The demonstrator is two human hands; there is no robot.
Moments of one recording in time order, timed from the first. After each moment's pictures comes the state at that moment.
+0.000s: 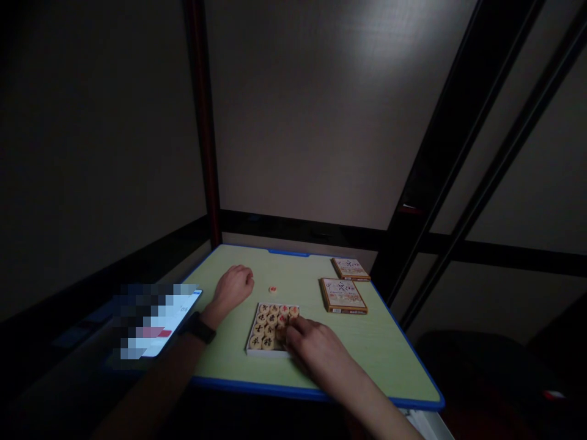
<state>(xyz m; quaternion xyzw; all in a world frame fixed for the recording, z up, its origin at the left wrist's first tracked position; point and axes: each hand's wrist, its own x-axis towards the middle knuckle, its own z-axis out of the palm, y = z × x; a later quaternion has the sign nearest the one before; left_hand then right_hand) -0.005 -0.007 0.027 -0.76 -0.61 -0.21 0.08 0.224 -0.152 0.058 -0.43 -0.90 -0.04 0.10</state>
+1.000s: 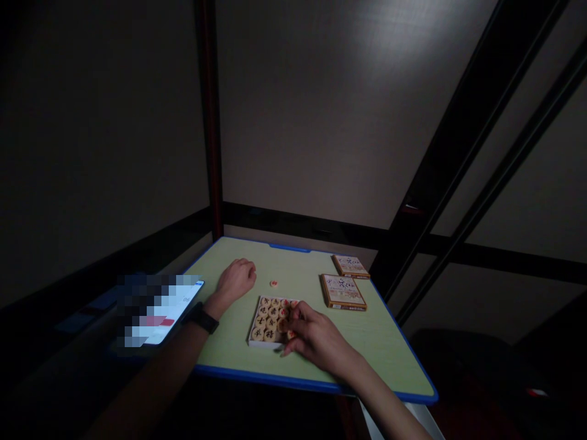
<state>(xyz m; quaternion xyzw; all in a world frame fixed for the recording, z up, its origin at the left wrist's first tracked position) -0.004 -0.009 0.028 -0.77 -0.60 -0.21 0.05 0.238 -0.135 0.045 -0.38 -0.89 0.15 0.21</state>
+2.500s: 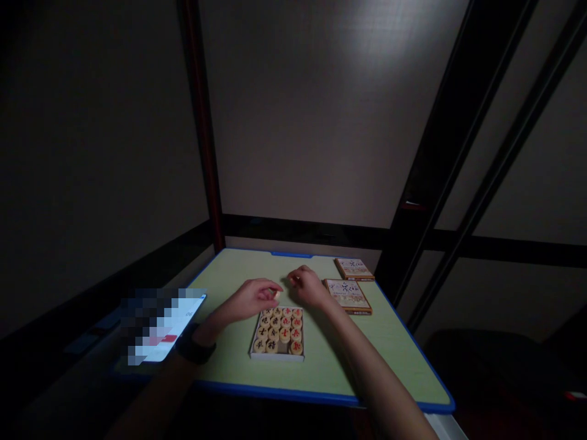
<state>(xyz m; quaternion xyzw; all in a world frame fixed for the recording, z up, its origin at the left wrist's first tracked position) 0.014 -0.039 0.047 -0.82 -0.39 -0.31 -0.26 0.229 0.000 0.033 -0.47 -0.83 0.06 0.30</state>
